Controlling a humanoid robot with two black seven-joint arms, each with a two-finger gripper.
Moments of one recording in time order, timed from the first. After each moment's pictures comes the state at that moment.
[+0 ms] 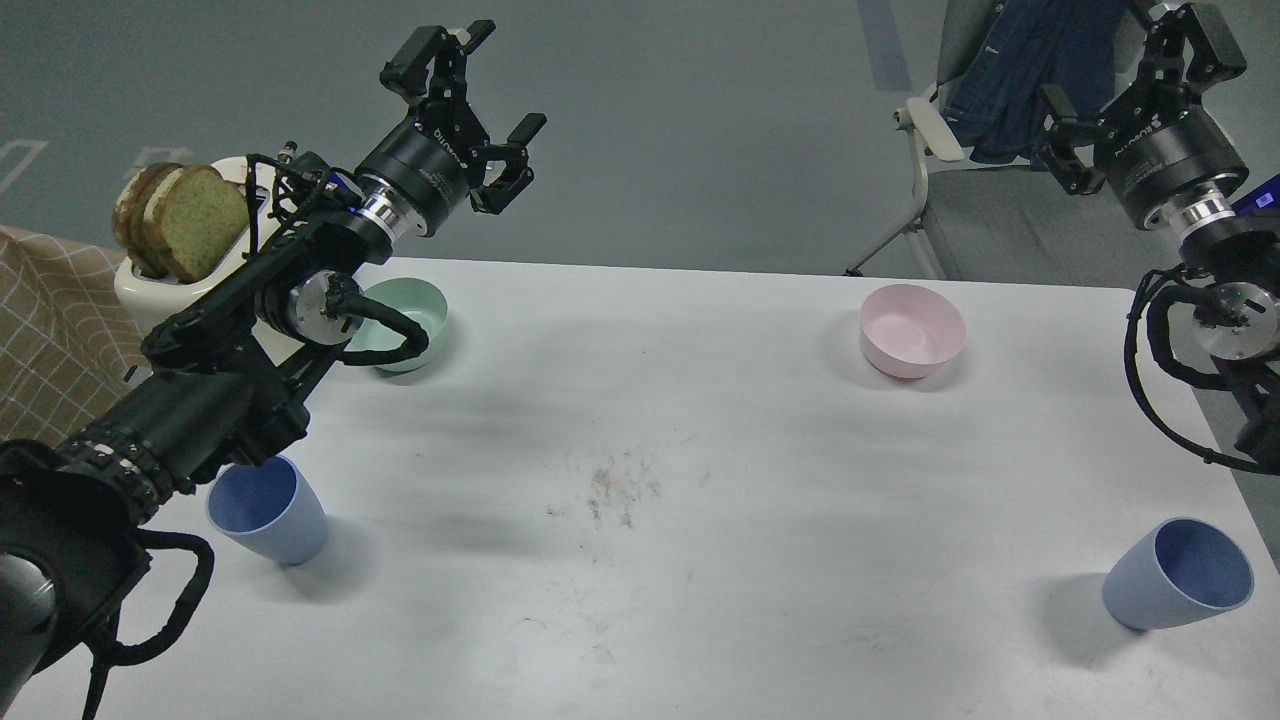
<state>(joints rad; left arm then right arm) -0.84 0.26 -0.82 -0.77 0.29 -0.40 -0.30 1.00 -0.40 0.47 0.44 -0.07 0.49 0.49</state>
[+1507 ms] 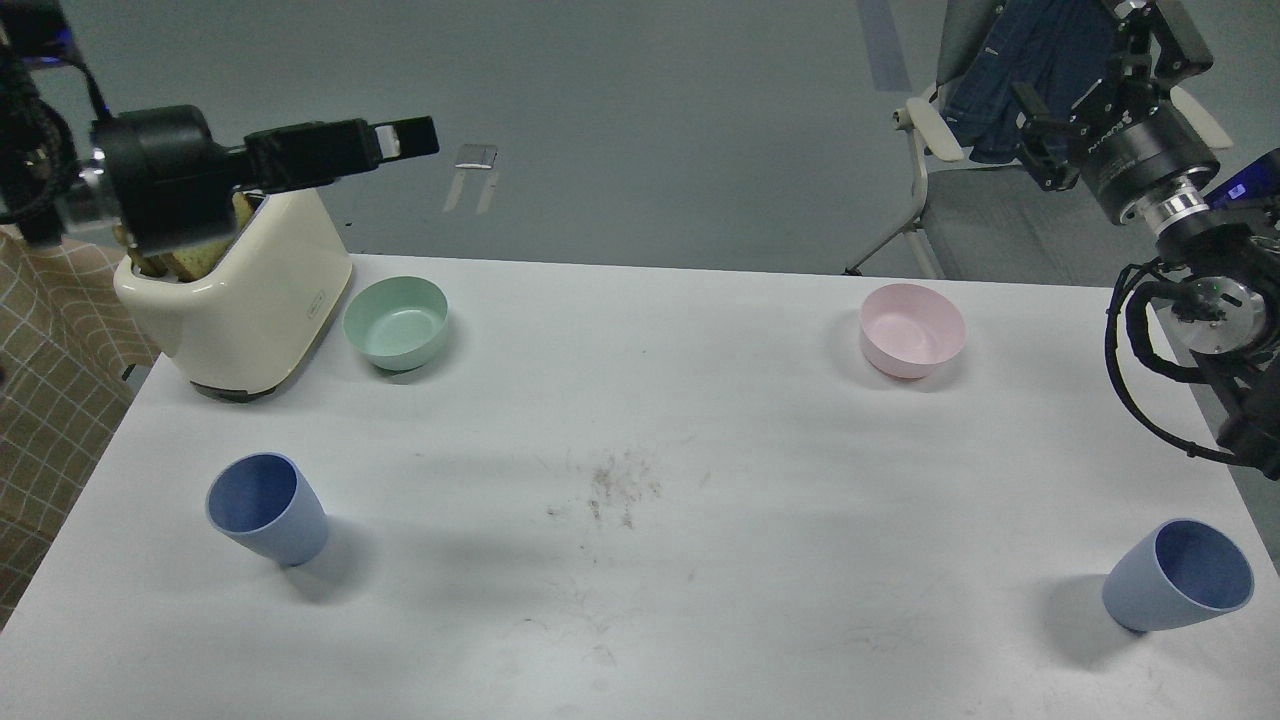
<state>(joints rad) -0.71 1.18 -0.82 -1.60 1.29 -0.49 -0.45 1.01 -0.38 0.46 0.45 -0.10 0.49 0.49</state>
